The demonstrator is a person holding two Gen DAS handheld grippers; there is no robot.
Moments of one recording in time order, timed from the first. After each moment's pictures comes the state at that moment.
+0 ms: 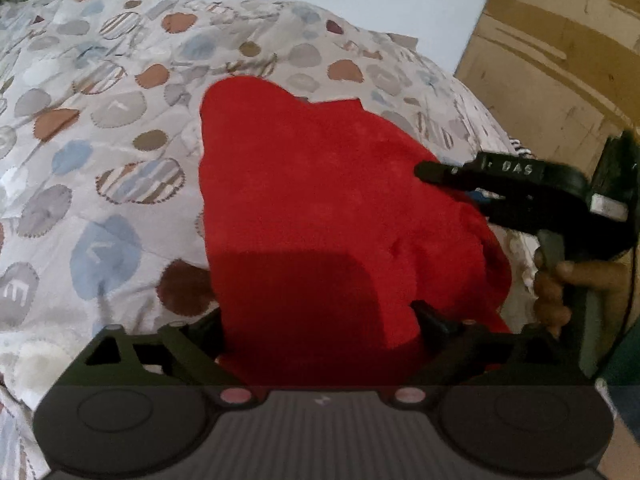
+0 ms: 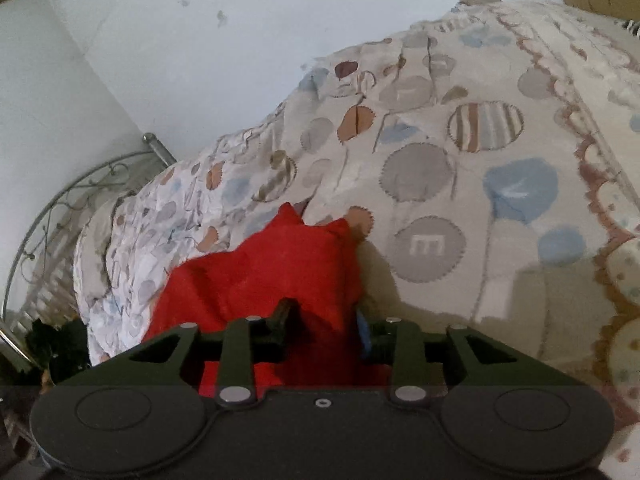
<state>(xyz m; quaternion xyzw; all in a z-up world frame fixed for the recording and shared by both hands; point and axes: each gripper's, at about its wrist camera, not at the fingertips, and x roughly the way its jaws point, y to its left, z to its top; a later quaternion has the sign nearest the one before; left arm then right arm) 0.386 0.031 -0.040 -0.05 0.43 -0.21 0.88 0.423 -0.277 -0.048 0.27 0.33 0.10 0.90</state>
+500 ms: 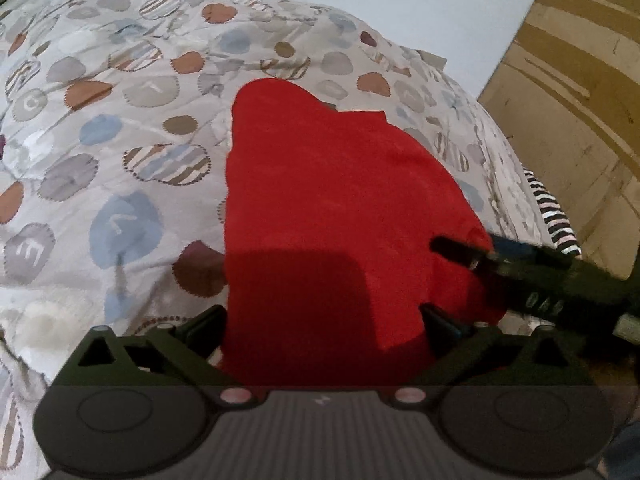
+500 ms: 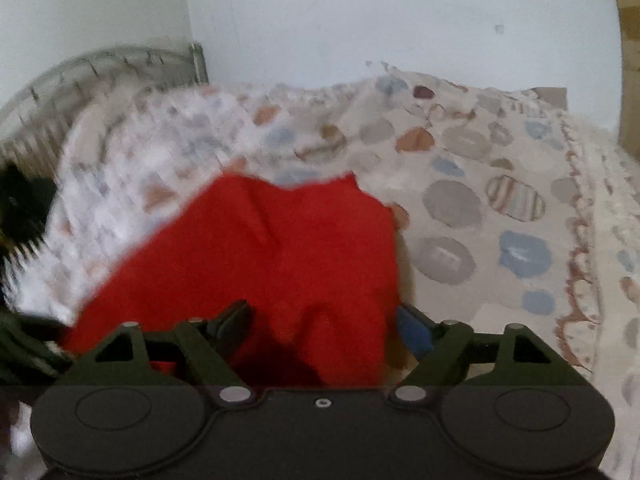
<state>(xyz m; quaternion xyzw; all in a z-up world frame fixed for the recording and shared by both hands) 0.380 0.052 -0.036 -0.11 0.43 -0.18 0.88 0.373 -0.215 -0.024 0.03 0.33 0.12 0.94</state>
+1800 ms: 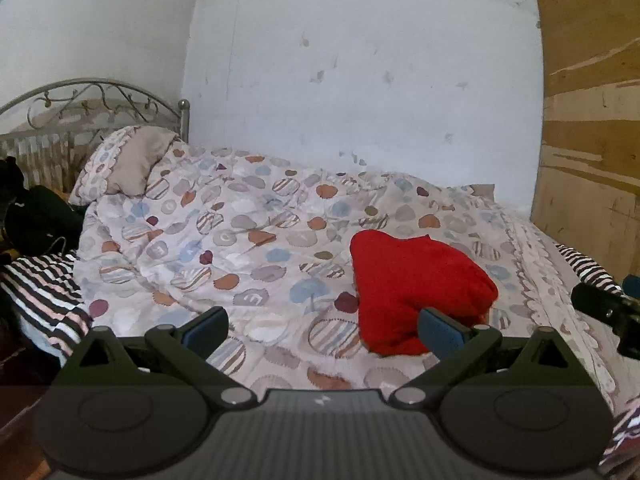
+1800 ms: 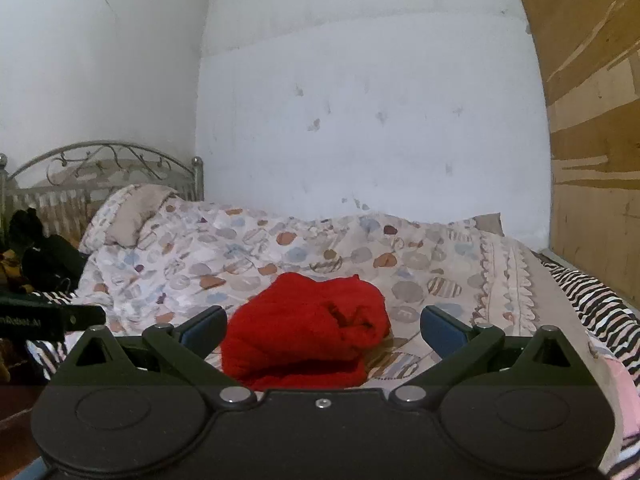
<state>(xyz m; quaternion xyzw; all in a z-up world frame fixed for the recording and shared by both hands) 0.103 0.111 0.043 -0.03 0.19 -0.01 0.98 0.079 -0.171 0.054 0.01 0.11 0.06 0.99</state>
